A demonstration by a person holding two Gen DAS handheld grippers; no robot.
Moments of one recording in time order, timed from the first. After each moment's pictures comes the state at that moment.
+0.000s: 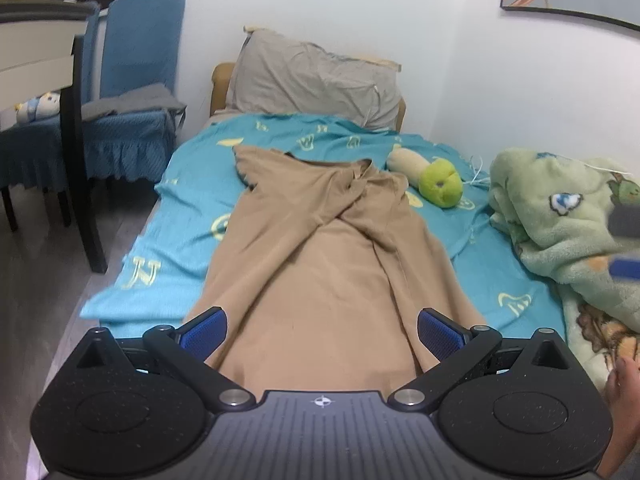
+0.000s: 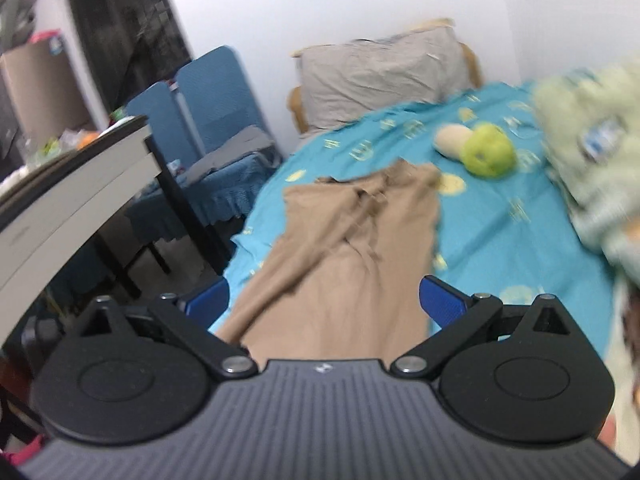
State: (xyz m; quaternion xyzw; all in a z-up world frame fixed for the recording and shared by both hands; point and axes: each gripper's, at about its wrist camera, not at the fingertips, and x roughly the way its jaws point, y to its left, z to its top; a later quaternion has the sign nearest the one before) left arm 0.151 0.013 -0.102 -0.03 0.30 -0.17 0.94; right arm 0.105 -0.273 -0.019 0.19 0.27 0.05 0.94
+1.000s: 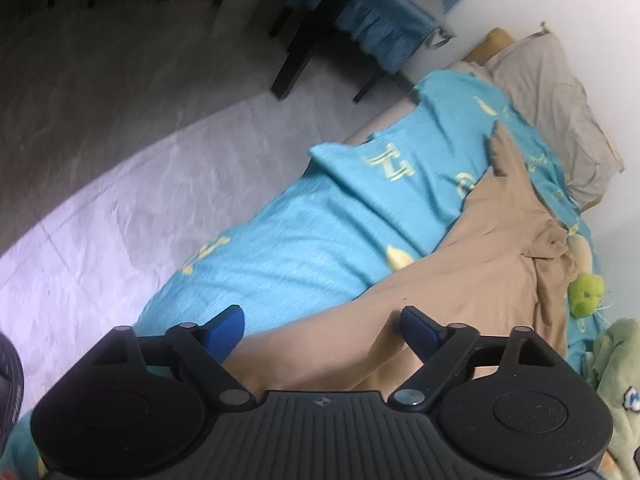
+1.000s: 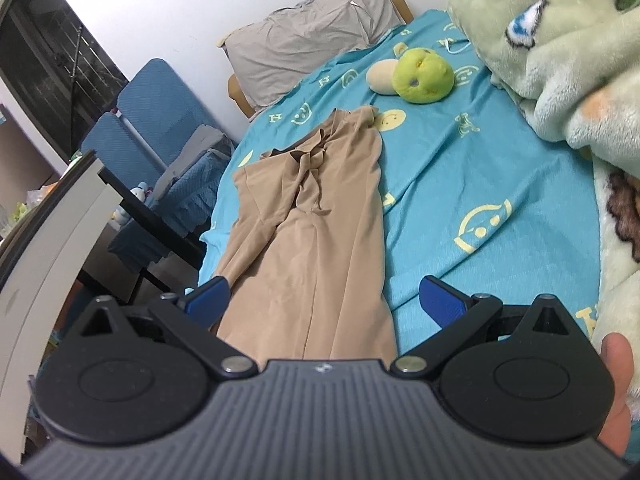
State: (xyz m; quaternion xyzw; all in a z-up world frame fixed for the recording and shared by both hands) left arm 0.150 0.158 -0.152 -0.34 0.46 0.09 0.82; right arm 0.117 -0.311 -0.061 0.30 0.31 0.01 0.90
